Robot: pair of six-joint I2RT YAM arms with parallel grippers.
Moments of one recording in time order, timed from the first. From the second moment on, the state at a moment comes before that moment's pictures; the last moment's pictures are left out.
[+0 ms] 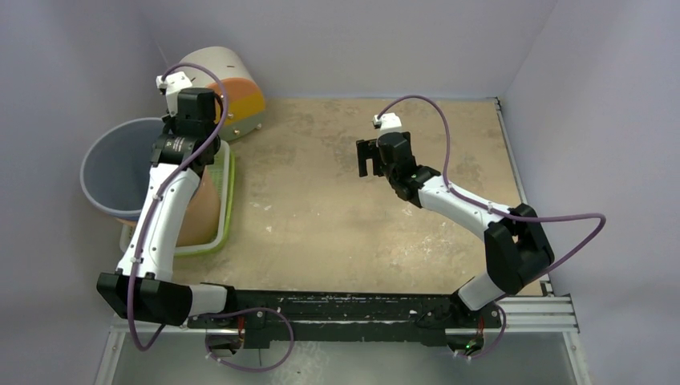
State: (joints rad) left arm -0.12 1.30 1.48 -0.79 -0.69 -0.32; right arm 0.59 1.55 1.05 -0.02 0.36 0.18
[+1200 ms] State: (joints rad) left arm -0.11 1.42 1.80 -1.05 -0.82 -0.31; right arm 0.59 1.58 1.07 -0.03 0.35 0.18
